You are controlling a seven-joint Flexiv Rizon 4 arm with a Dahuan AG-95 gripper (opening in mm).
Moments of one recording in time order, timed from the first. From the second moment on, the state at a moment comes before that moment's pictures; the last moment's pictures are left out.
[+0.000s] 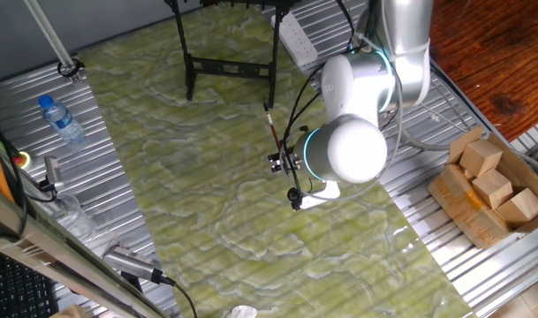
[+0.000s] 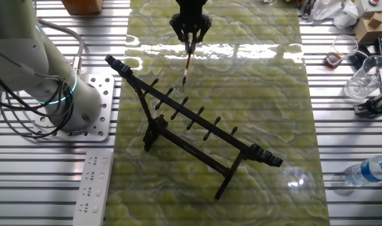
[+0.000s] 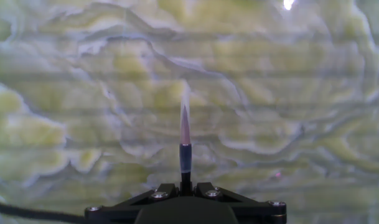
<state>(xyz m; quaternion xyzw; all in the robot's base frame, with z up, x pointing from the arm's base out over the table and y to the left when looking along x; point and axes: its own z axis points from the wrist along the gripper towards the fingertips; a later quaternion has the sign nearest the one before) 0.355 0.156 0.092 0.64 -0.72 0.19 0.18</state>
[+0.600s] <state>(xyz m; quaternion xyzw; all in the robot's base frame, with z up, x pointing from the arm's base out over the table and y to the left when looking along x) 0.346 0.159 0.110 0.63 -0.72 0.20 0.20</state>
